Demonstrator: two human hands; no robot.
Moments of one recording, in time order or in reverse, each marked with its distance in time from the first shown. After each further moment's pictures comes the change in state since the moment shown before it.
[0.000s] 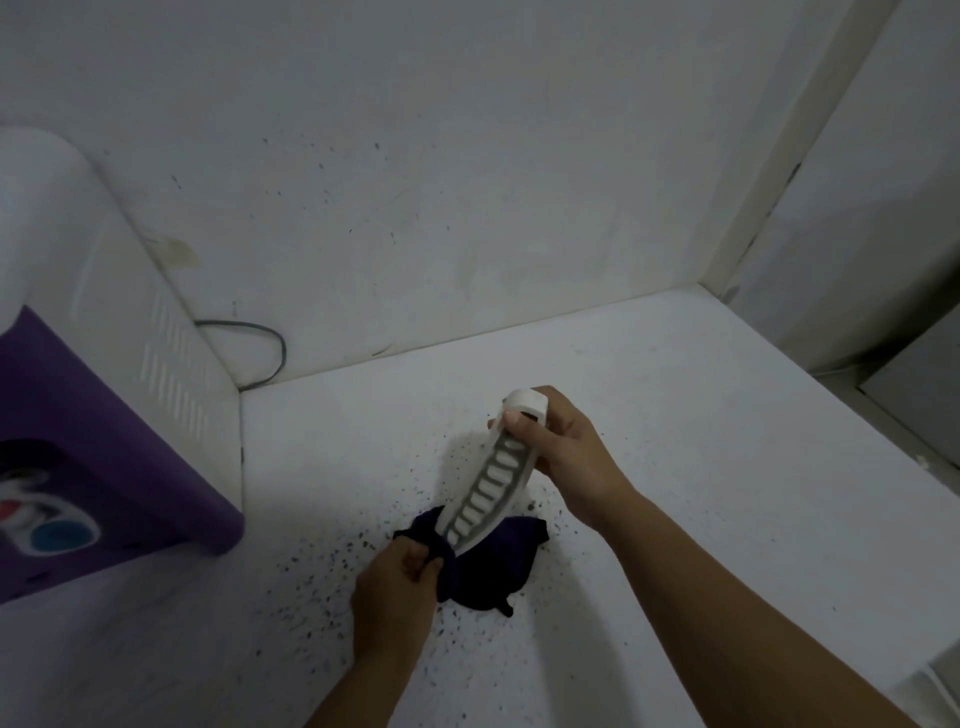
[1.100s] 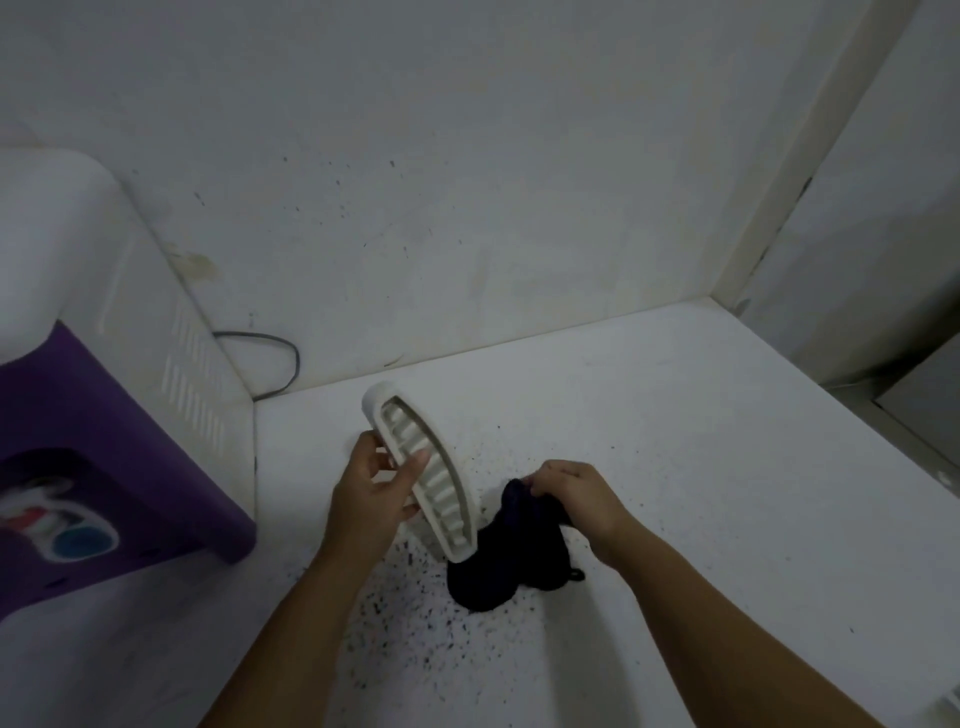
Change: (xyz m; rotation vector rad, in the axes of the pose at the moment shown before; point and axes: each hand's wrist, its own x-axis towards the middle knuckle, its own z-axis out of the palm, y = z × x) left_hand 0.064 0.057 -0.055 -0.673 -0.150 0.076; right_hand -0.003 0.036 -0.014 -0.209 0.045 0.293
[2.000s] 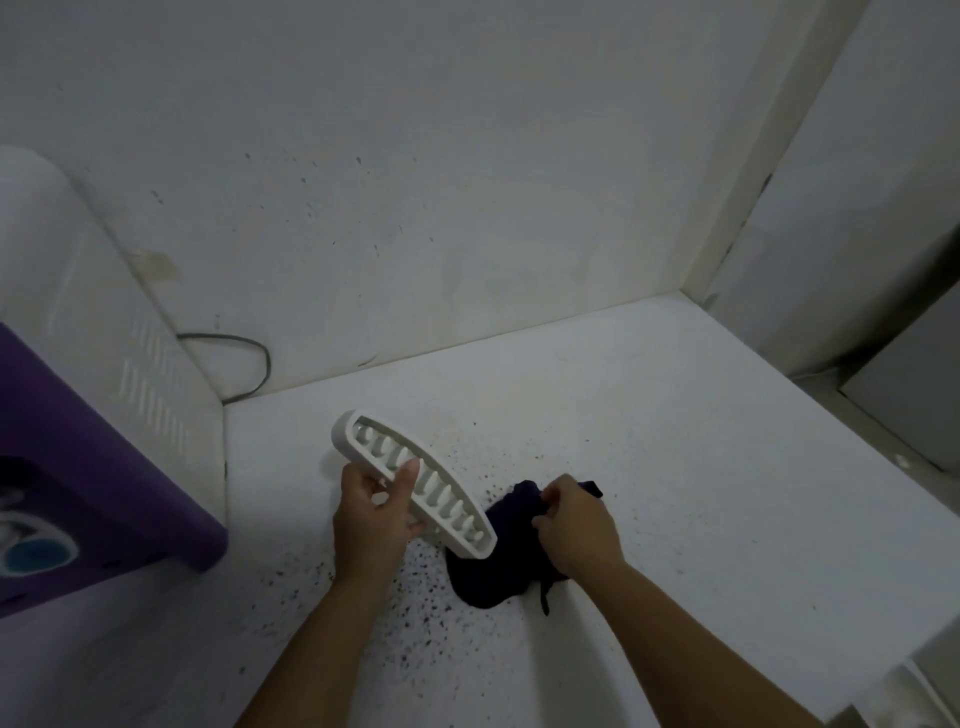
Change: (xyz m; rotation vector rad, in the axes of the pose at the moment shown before) left_hand -0.013 -0.031 0.026 -0.037 0.144 -0.040; right_hand -0.014 0.036 -0.005 -0.762 0.294 0.080
